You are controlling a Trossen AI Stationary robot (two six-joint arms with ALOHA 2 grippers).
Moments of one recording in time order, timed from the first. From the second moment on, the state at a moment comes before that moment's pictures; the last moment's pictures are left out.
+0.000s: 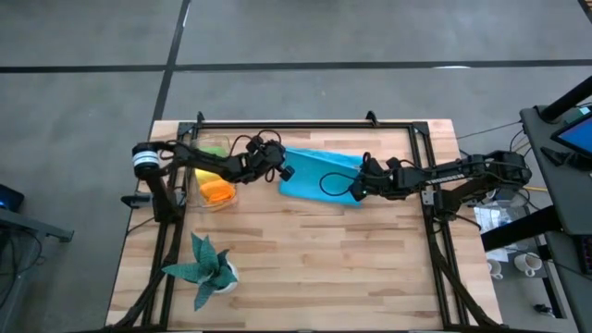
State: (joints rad) left arm 0.33 1.74 0.82 0.34 -0.55 -0.15; right arm -0.11 1.36 0.61 -0.48 0.66 0.73
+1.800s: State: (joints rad) left arm 0.55 1.96 1.24 -0.02 0.08 -0.08; right arm -0.24 1.36 0.54 -0.23 0.64 0.59
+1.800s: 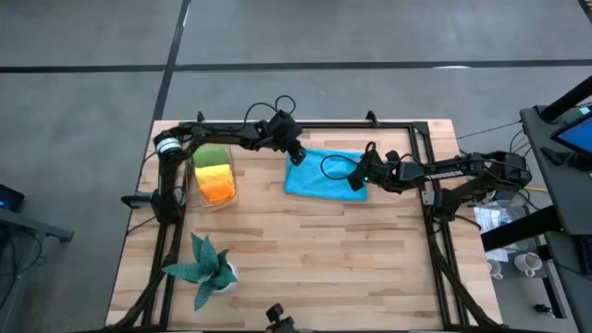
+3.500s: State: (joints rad) left arm 0.60 2.06 1.40 -0.29 0.25 -0.07; right arm -0.24 1.36 0.55 -0.22 0.62 0.58
